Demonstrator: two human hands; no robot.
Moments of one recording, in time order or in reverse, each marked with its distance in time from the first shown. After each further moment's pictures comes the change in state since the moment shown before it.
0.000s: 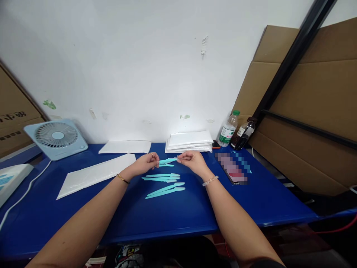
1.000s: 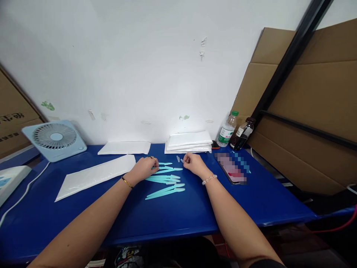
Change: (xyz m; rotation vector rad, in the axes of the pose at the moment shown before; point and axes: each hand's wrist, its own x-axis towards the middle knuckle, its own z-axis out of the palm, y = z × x) left_hand -0.001 0.002 0.012 0.718 0.111 0.073; right_hand 0.009 0.022 -0.014 -0.645 -0.015 -0.053
